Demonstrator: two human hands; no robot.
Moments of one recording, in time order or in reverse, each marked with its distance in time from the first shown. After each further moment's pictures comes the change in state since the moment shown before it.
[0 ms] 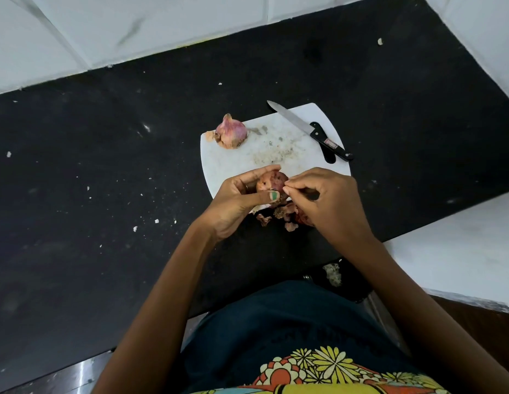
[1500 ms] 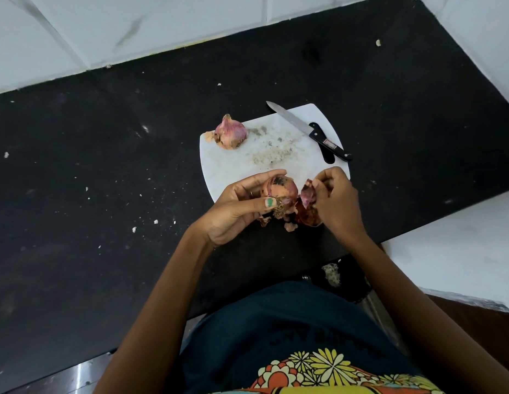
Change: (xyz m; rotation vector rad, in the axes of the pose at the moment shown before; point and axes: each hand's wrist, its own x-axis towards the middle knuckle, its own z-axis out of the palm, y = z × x) left_hand -0.007 -0.004 -0.005 -0.133 -0.191 -0.028; right_hand 0.001 0.037 0.014 0.085 0.042 0.589
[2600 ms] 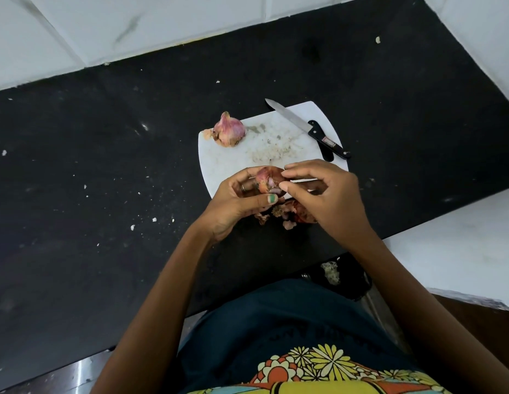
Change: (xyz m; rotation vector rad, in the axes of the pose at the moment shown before) left_hand 0.000 0.003 0.007 0.223 0.195 0.045; right_hand -0.021 -0.034 -0.015 0.191 -0.123 -0.416
